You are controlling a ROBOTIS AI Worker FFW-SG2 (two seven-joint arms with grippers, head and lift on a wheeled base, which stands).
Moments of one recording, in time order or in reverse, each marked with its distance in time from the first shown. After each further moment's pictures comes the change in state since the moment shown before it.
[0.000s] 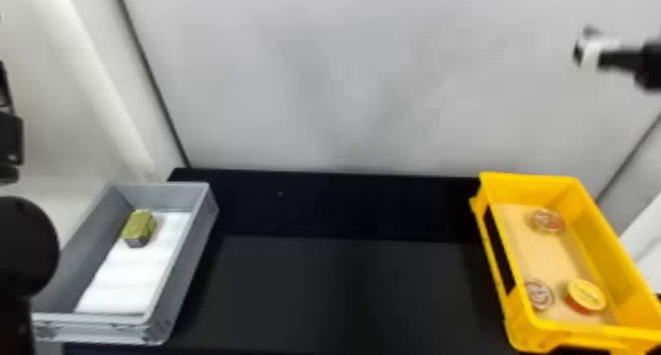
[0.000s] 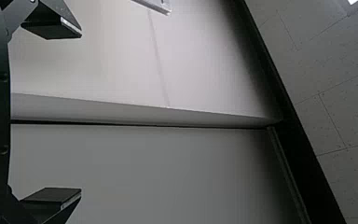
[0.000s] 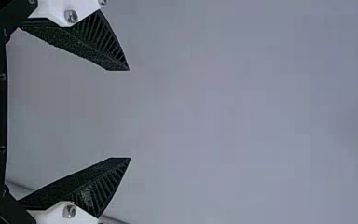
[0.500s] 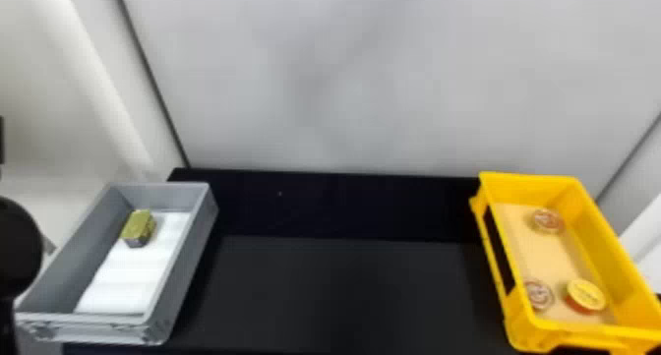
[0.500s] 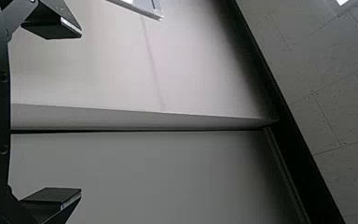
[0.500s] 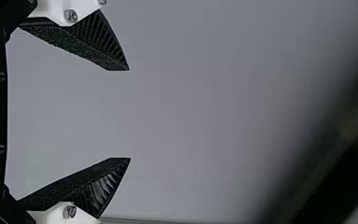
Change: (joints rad) left arm 0.005 0.025 0.030 -0.011 -0.004 0.003 0.000; right arm -0.260 0.016 0.161 -0.164 0.262 -0.194 -0.035
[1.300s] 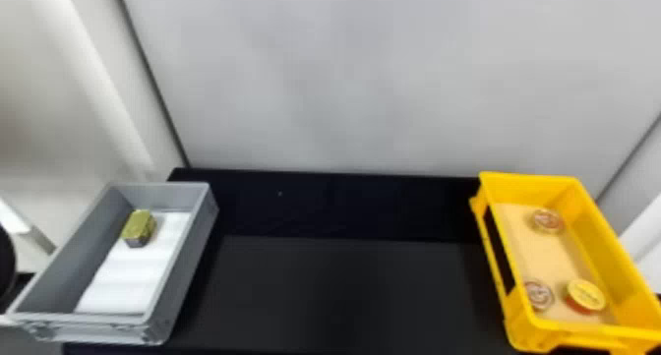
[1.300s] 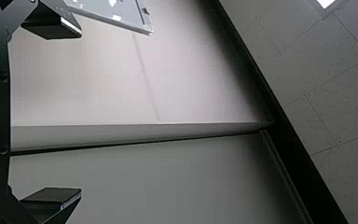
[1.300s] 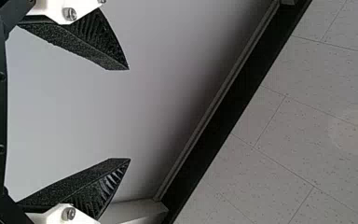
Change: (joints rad) left arm 0.031 0.024 0.049 -0.012 -0.009 -0.012 0.001; right arm -0.093 -0.069 0.144 -0.080 0.030 -0.248 -0.164
